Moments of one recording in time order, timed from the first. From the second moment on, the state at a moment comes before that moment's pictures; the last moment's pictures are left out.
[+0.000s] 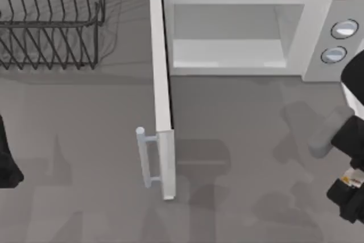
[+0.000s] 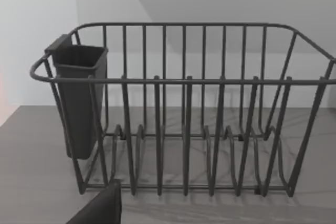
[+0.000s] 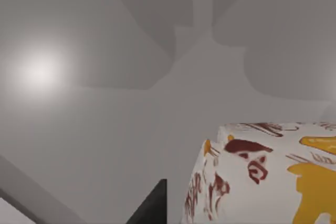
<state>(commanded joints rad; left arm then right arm) 0.00 0.00 0.00 0.00 0.00 0.00 0.41 1.42 0.91 -1.06 -0.01 -0.40</state>
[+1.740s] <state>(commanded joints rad) 0.00 0.00 0.00 0.00 0.00 0.00 0.62 2.26 1.33 0.40 0.56 0.20</state>
